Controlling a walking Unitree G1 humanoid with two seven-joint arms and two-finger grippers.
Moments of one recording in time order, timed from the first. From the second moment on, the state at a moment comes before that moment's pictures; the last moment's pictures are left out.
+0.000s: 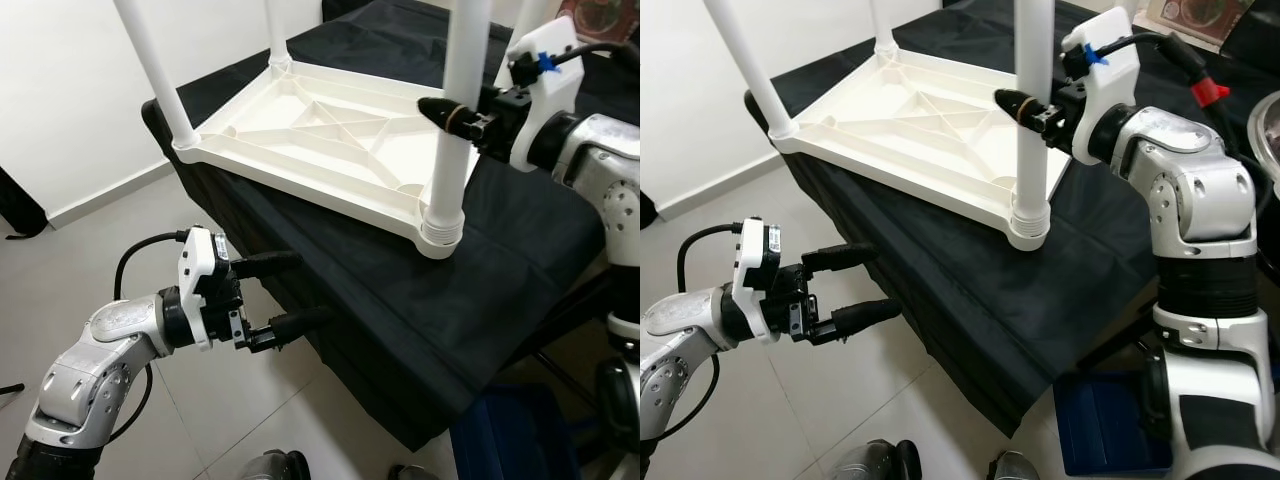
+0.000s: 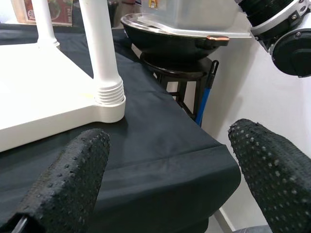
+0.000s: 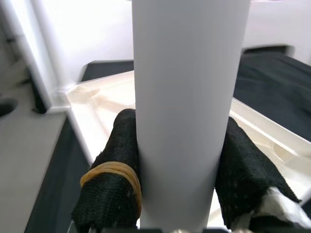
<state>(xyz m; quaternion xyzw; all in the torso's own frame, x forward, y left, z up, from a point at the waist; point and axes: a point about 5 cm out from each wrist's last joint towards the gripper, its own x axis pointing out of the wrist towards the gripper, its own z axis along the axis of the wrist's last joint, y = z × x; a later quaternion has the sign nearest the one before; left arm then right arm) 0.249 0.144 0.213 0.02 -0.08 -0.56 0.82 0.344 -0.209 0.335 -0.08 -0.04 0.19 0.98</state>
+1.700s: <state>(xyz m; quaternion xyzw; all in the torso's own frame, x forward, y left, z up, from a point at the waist) 0.251 0.144 0.216 0.02 -0.09 -0.56 0.82 0.291 -0.241 0.321 -0.07 -0.12 0.19 0.97</state>
